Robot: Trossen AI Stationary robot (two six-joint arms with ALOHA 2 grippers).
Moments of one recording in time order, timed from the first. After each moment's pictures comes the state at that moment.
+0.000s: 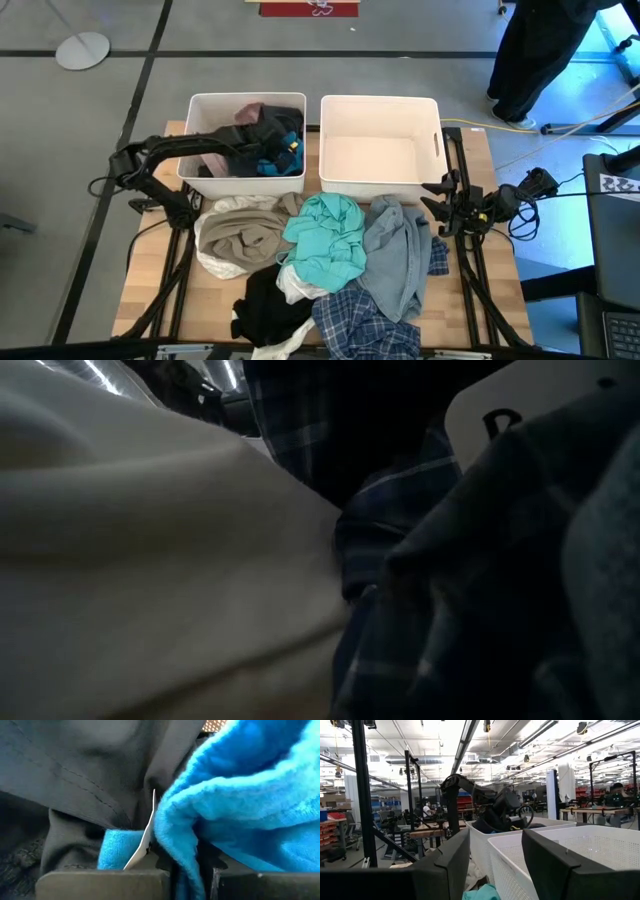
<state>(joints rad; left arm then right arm) 0.53 1.52 1.00 -0.55 -0.32 -0.23 0.51 0.00 0.05 0.39 0.66 -0.19</state>
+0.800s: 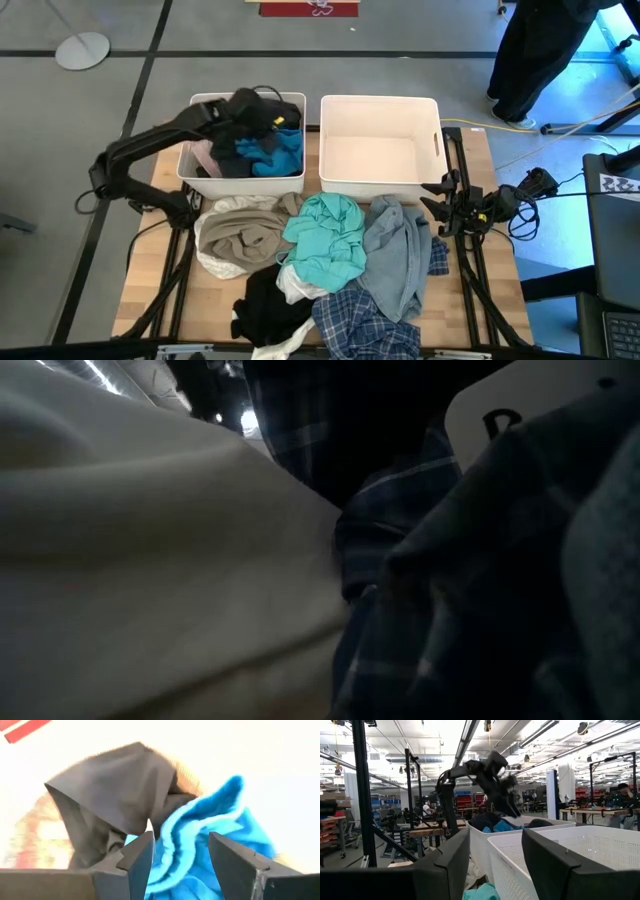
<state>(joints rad) 0.54 1.30 1.31 -0.85 -0.23 -0.20 0.51 0.00 0.05 0.38 0.66 -0.19</state>
